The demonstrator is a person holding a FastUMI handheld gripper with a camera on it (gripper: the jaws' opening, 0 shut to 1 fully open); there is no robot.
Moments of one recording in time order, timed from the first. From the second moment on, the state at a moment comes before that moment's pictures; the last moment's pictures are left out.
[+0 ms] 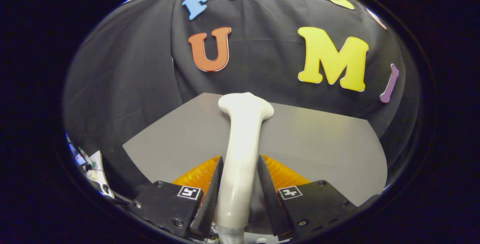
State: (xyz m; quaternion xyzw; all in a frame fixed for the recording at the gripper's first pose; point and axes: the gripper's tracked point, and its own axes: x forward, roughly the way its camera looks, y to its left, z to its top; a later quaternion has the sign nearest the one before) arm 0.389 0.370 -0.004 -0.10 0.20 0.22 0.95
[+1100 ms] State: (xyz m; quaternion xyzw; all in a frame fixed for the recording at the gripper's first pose) arm 0.232 0.225 0.096 -0.05 0.11 0.22 0.97
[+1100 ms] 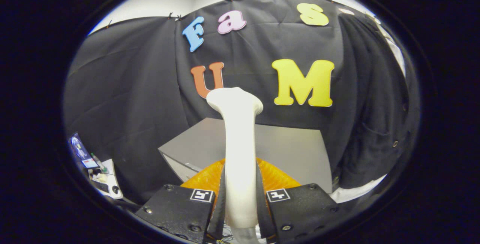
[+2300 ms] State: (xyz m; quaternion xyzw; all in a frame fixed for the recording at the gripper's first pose) arm 0.215 -0.105 0.305 0.03 -0.11 0.00 0.99
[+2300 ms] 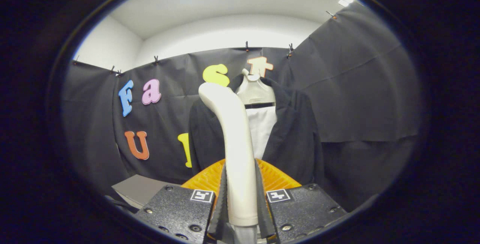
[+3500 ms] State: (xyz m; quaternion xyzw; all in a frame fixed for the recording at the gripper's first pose) arm 0.263 -0.123 0.201 -0.08 -0.02 -0.06 0.99
